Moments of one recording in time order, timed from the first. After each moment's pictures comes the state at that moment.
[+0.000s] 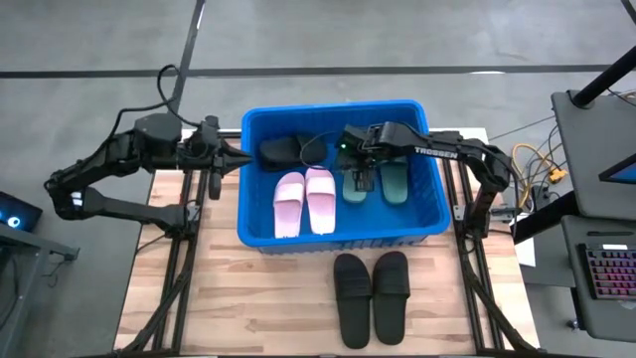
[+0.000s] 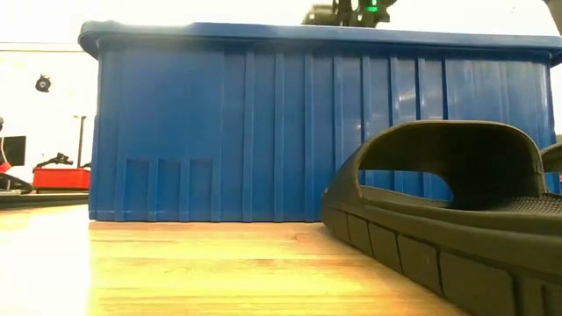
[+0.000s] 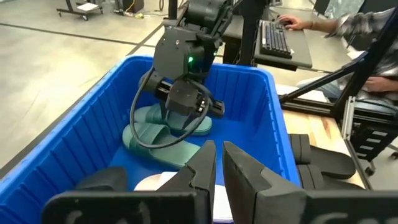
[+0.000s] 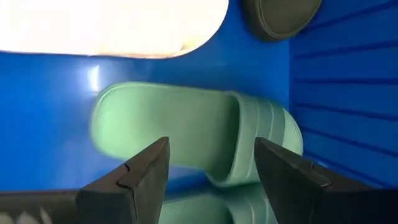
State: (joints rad) left arm 0.18 0.89 1.36 -0.77 -0.01 -0.07; right arm -0.33 1.79 1.61 -1.07 0.18 -0.39
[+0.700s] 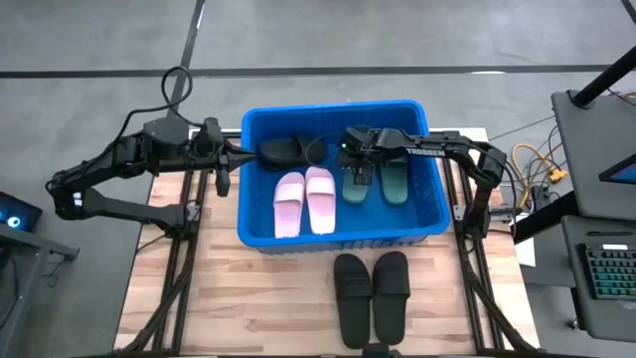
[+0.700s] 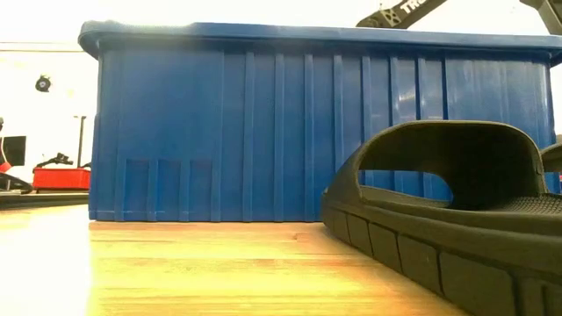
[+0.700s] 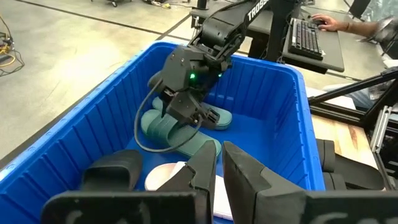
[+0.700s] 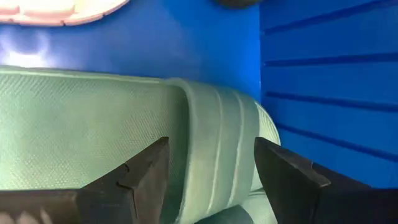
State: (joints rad) left arm 0.18 0.89 1.31 -0.75 -0.11 -0.15; right arm -0.42 1.84 1.38 -0.72 0.31 -0.50
